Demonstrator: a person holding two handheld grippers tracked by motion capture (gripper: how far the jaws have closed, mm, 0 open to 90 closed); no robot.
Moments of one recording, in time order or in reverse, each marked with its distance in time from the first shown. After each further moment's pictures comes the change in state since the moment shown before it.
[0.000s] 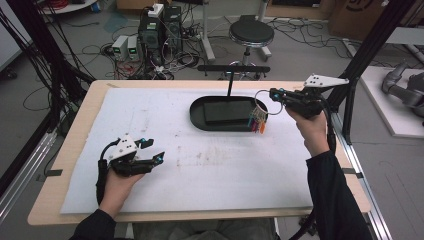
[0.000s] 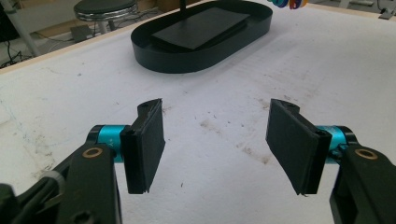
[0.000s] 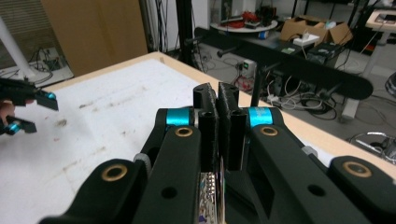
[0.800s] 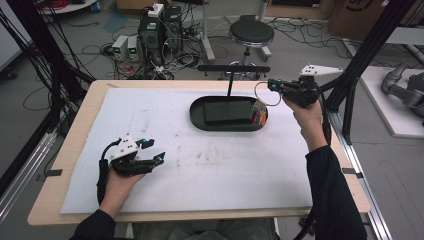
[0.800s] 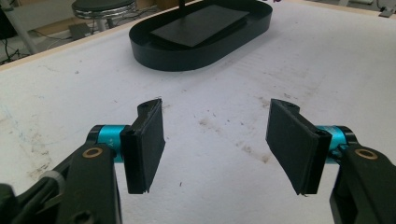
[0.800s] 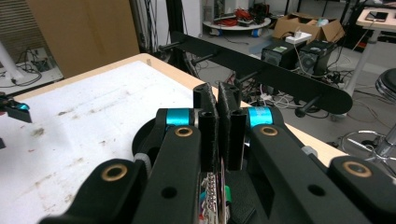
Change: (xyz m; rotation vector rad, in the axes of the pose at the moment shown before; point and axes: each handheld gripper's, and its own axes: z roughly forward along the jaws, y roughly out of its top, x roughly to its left) left arm 0.000 -0.001 0.003 0.008 -0.007 -0.004; right arm -0.025 0.011 0.022 0.012 -0.024 0.010
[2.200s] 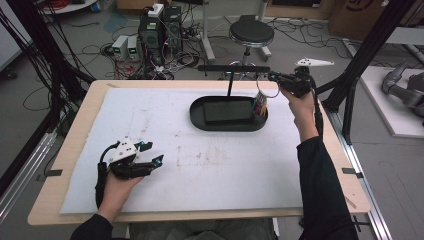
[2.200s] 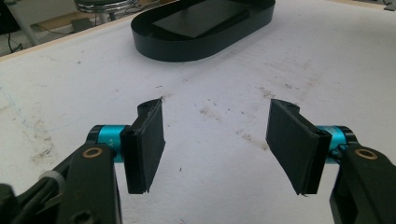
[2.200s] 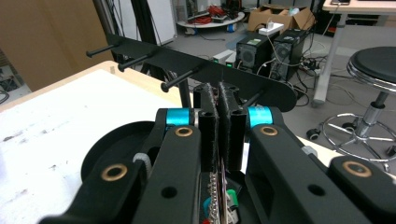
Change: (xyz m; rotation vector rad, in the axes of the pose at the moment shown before) left arm -0.002 -0.006 -0.005 0.016 0.015 -0.002; right arm -0.046 -0.005 0.034 0.002 -0.091 0.093
